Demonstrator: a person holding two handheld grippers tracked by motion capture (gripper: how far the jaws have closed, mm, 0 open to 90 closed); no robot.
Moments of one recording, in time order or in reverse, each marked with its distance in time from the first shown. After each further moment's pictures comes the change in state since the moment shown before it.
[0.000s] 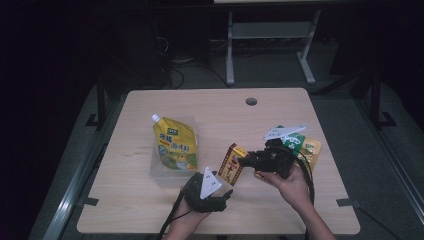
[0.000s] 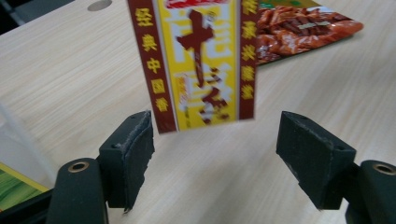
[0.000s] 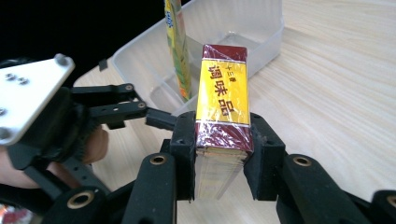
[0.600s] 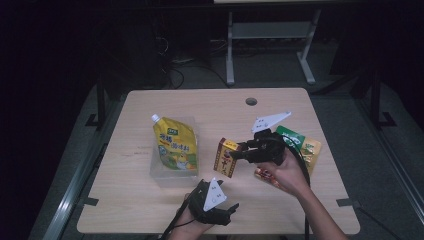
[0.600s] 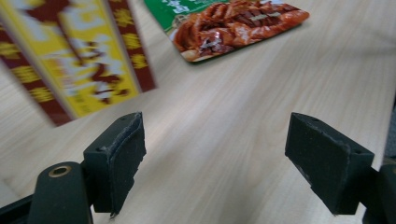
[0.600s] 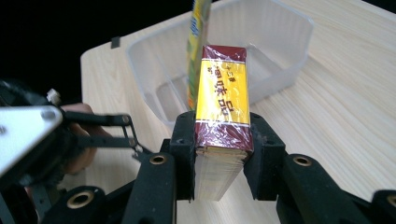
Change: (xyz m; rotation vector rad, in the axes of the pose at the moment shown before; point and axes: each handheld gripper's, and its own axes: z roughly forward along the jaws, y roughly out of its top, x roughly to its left) left arm -0.021 -0.007 0.000 0.007 -0.105 0.061; right arm 0.003 0.038 0.012 0.056 0.063 -0.220
